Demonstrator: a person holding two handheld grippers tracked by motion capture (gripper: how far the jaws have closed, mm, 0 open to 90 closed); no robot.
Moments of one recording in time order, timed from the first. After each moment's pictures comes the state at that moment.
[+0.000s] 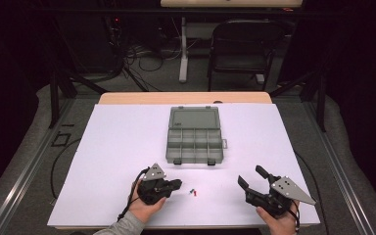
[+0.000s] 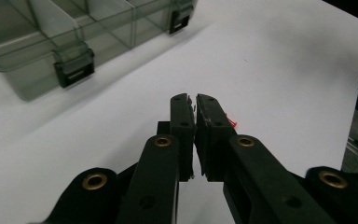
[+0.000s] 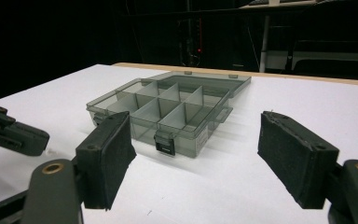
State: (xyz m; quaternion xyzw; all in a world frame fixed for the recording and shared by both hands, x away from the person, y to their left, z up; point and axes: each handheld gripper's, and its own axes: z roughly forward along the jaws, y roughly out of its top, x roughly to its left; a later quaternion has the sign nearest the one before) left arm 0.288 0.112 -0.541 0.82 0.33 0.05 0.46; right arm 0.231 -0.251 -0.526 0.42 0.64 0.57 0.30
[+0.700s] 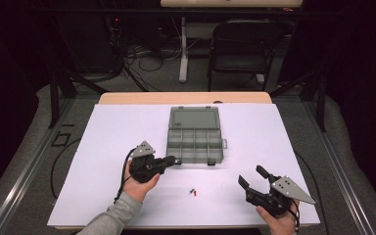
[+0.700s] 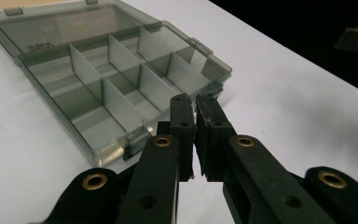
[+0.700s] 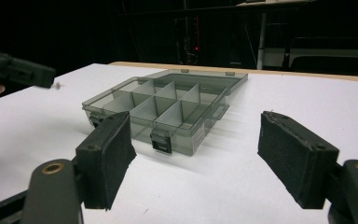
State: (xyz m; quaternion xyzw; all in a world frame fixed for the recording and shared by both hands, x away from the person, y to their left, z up) left arm 0.329 0.126 -0.495 0.78 0.37 0.07 0.50; right arm 0.233 -0.252 -0.528 0.43 0.64 0.57 0.30
